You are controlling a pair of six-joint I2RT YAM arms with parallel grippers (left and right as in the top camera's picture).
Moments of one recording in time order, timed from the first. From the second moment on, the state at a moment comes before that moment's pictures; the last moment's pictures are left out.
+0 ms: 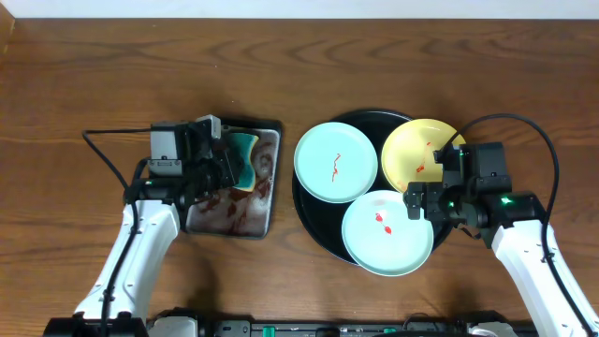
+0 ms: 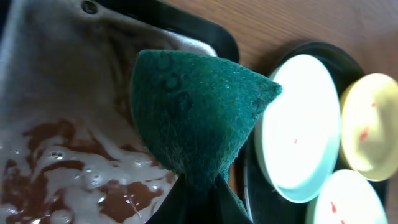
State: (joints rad) left arm -0.02 1.33 0.77 -0.40 0.43 -0.30; right arm 0.11 1.21 0.77 -0.73 -0.16 0.12
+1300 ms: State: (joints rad) left arm -0.30 1.49 0.76 -0.34 0.18 -0.39; right arm 0.11 1.21 0.77 -0.73 -0.17 0.12
